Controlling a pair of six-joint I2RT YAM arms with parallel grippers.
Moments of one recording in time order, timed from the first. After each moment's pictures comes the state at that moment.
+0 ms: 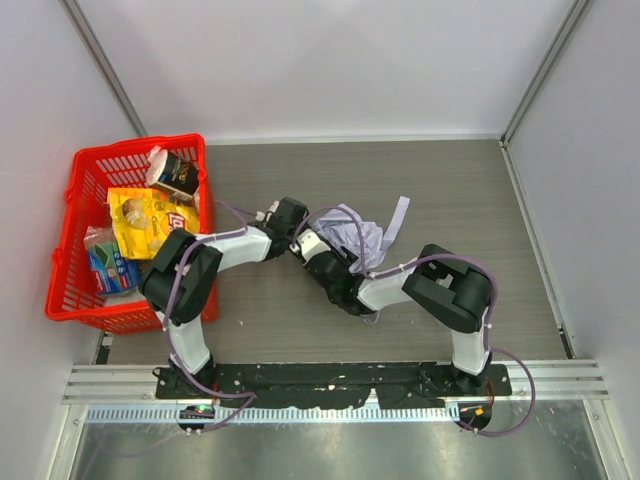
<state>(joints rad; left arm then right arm) -0.59 1.83 1.03 -0.09 0.03 -1.33 1.00 1.92 0.85 0.50 0.66 -0.14</state>
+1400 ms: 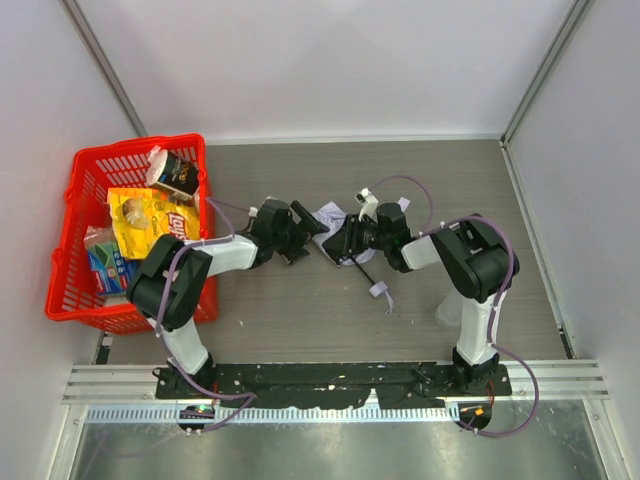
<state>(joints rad) -0.51 1.74 0.87 0.17 0.13 -1.21 0.47 1.96 0.80 0.72 -0.55 0.52</state>
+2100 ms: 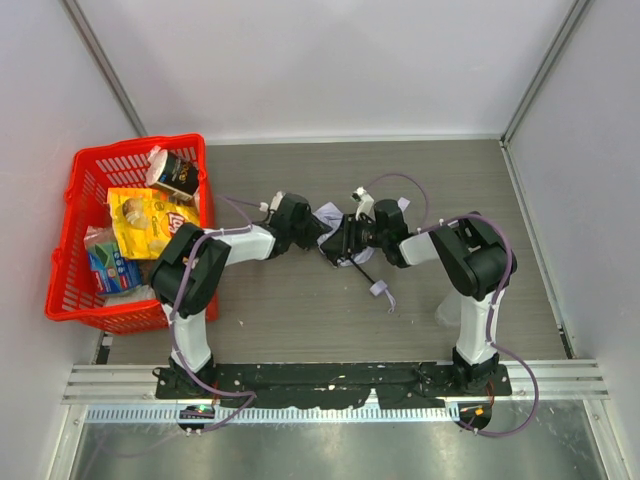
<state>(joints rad) -0.57 1.90 1.06 0.09 -0.03 -1.28 0.46 1.98 0.86 0.66 -0.63 0.50</state>
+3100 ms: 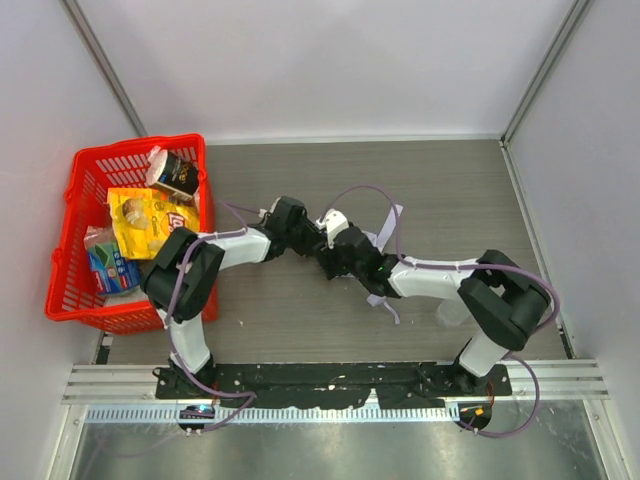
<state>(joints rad) -0.57 1.85 1.00 0.05 0.08 -1.31 0.82 1.61 0.80 0.25 0.18 0.05</state>
